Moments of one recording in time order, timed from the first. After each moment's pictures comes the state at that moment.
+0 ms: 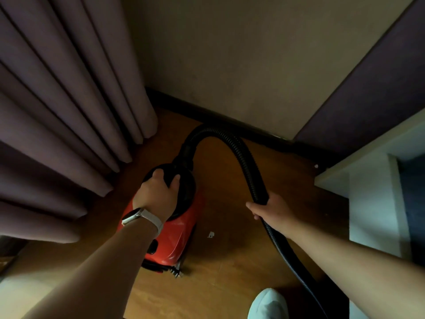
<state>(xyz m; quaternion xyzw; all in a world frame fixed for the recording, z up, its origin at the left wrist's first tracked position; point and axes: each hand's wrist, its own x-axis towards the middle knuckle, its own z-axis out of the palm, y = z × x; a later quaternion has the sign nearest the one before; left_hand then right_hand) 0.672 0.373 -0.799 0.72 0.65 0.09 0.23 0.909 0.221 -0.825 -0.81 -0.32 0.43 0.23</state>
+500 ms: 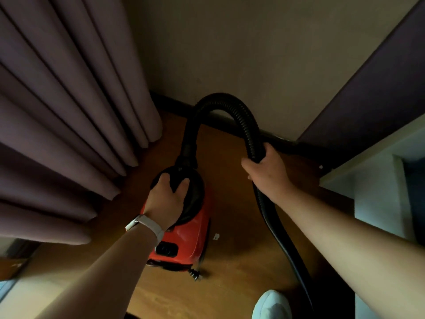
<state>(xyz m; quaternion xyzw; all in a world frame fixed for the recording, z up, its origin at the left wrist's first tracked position) 0.673 0.368 -0.782 0.66 0.61 0.16 0.41 0.893 0.301 -0.744 -0.78 -0.33 0.34 0.41</state>
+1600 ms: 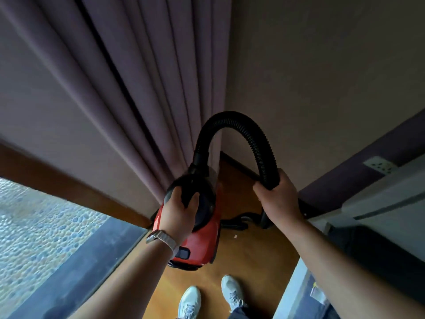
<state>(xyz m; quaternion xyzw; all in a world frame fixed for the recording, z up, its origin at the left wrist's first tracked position) 0.525 0.299 -0.174 0.59 0.69 0.24 0.34 0.751 0.269 -0.143 -0.75 -0.40 0.35 0.40</state>
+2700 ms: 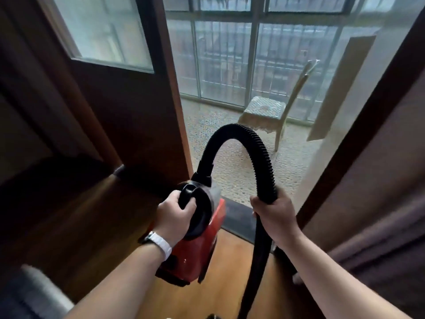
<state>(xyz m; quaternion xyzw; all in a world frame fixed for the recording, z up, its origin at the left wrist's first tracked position) 0.283 -0.104 -0.027 0.08 0.89 0.44 -0.02 0.382 0.104 -0.005 -0.27 -0.75 0.58 0.20</state>
